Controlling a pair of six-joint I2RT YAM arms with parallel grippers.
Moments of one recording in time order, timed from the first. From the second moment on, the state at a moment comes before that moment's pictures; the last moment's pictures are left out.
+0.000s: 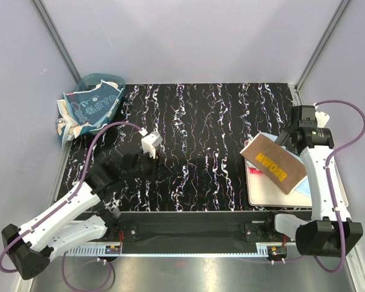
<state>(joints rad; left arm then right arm) -0.74 0.84 0.77 -0.48 0.27 -0.41 -0.06 1.16 1.21 -1.07 0.46 0.49</state>
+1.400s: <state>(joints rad) 0.07 1.90 1.52 -0.49 -0.43 -0.71 0.50 1.92 1.70 -0.48 0.00 0.41</state>
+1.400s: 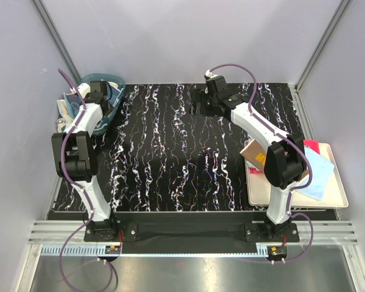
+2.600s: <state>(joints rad) 0.09 1.95 1.53 -0.48 -0.37 -0.71 0.50 1.92 1.68 -0.47 0.00 0.41</state>
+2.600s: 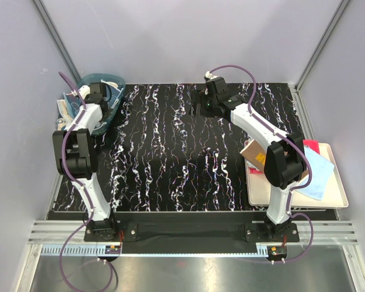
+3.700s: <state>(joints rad) -0.04 1.42 1.29 0.09 -0.34 -0.67 0.50 2.05 1.94 -0.55 0.01 0.39</state>
